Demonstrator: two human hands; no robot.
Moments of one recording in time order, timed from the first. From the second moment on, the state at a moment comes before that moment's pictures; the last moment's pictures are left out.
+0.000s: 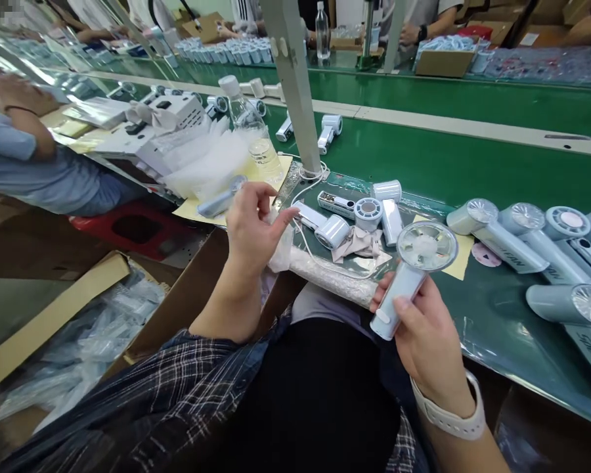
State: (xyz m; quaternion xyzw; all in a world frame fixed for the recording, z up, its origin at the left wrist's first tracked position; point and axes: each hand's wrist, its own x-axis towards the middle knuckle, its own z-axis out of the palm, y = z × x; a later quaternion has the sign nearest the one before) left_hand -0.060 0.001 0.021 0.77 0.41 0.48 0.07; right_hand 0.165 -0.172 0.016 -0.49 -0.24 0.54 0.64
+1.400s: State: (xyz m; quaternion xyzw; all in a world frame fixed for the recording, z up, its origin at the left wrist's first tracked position) left_hand -0.090 -0.001 -0.036 0.40 0.38 0.43 0.71; right_hand 0.115 -0.129 -0.030 -0.62 -0.76 0.04 0.21
